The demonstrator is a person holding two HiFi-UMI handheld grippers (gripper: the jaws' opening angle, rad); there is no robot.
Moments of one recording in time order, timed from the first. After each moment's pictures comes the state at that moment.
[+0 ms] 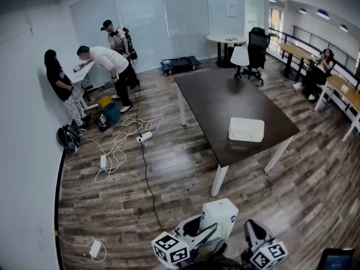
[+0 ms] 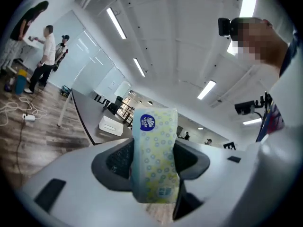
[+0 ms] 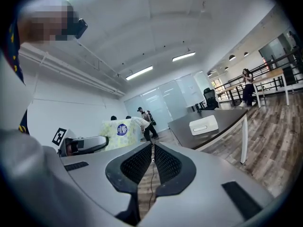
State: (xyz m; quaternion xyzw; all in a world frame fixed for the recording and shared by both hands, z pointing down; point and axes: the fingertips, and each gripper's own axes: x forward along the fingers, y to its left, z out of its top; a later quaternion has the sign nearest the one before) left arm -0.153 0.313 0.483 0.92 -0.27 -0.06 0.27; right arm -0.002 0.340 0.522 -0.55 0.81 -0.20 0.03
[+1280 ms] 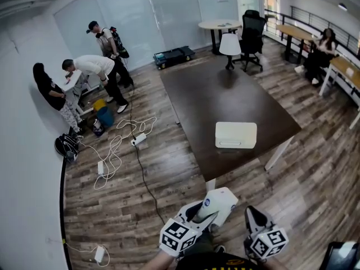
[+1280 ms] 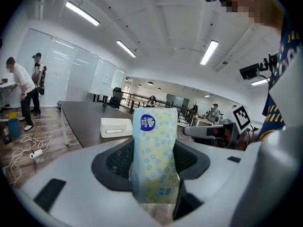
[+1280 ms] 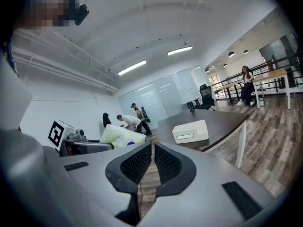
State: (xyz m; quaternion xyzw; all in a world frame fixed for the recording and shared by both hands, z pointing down) left arm -0.017 0.144 0.516 0.93 -0.29 0.12 0.18; right arm 0.111 0.172 0.524 -0.55 0.80 -0.24 0.01
